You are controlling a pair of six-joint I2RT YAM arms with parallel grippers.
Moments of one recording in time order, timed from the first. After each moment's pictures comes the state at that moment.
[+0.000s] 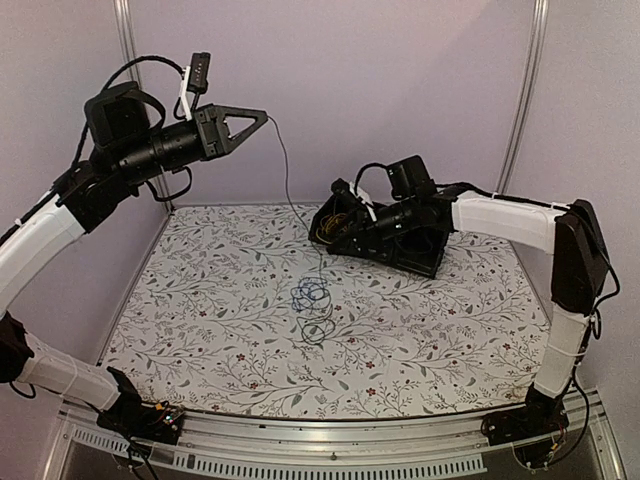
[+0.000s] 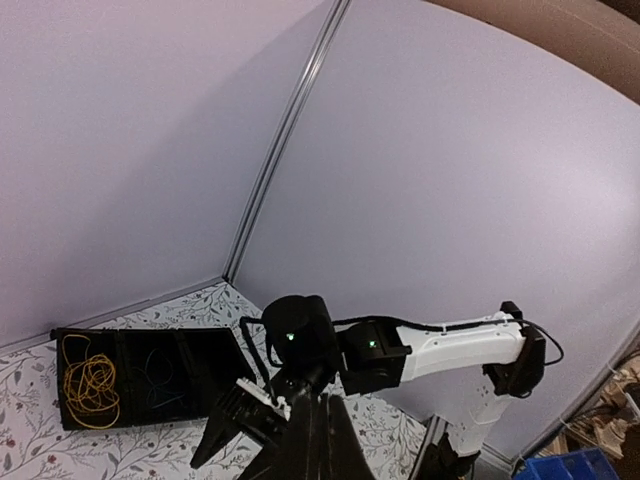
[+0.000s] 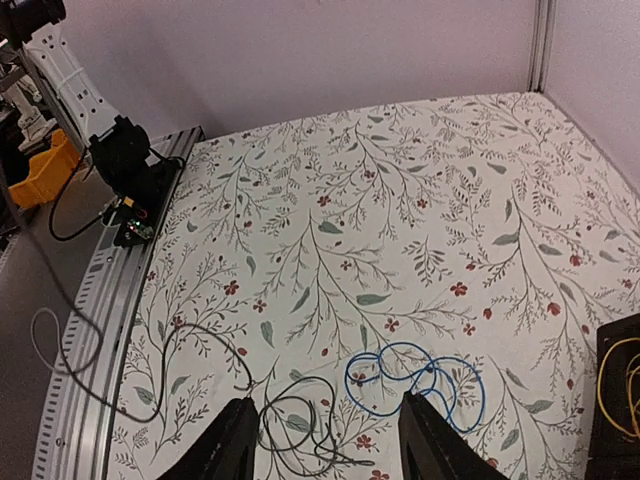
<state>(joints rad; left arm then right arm) -0.69 1.24 1.46 -0.13 0.31 -0.45 0.65 1.92 1.50 -0.26 -0.85 -0.34</state>
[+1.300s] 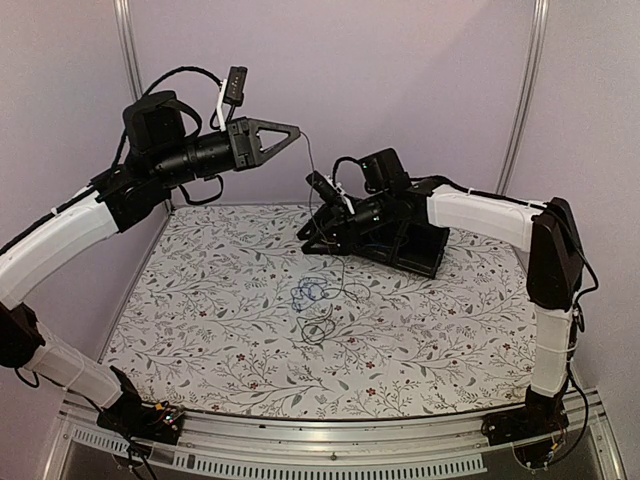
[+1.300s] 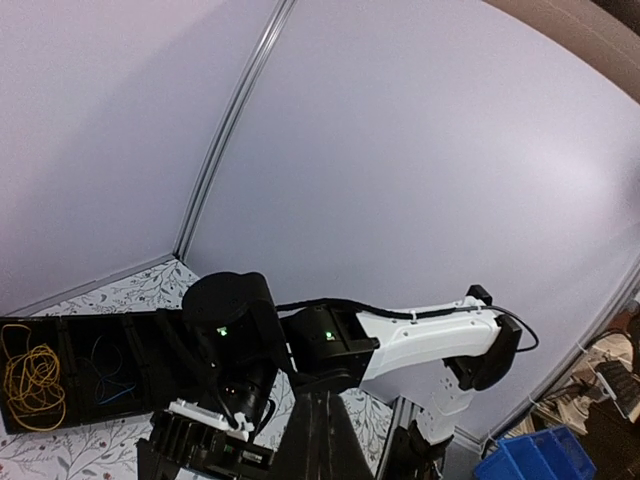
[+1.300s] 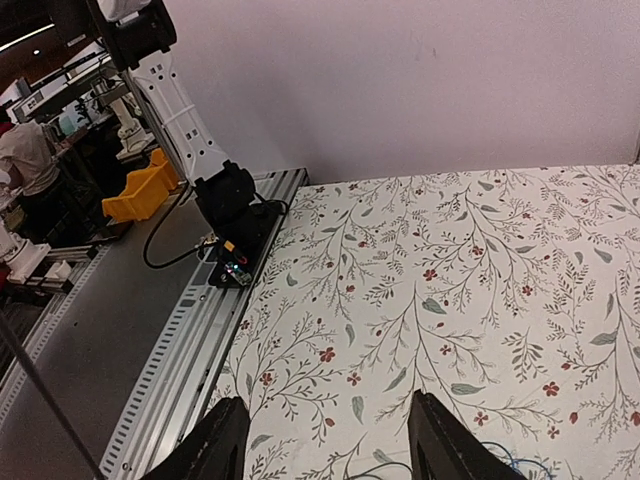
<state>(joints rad) -0.72 1.36 1.42 0.02 0.44 -0.51 0.71 2.02 1.74 -0.30 -1.07 -0.28</state>
